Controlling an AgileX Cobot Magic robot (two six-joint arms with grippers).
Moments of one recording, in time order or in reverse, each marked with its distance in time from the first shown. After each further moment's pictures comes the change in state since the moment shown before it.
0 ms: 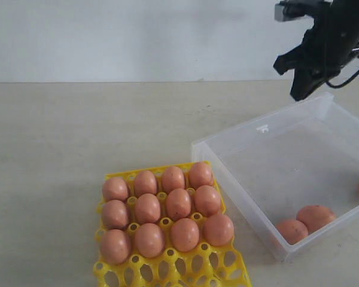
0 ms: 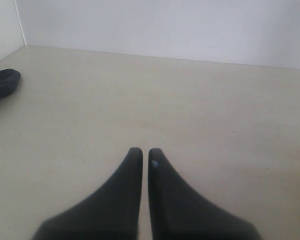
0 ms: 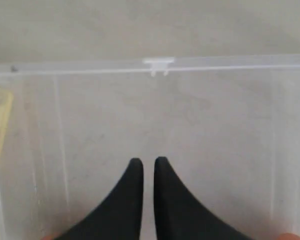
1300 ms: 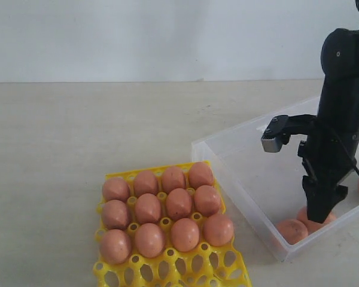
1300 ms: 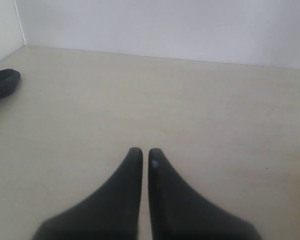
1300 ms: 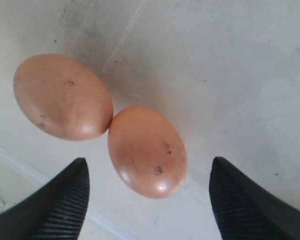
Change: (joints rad) left arm 0.000 0.000 0.000 0.000 0.000 0.000; right arm 0.086 -0.040 0.489 -0.098 -0.003 -0.548
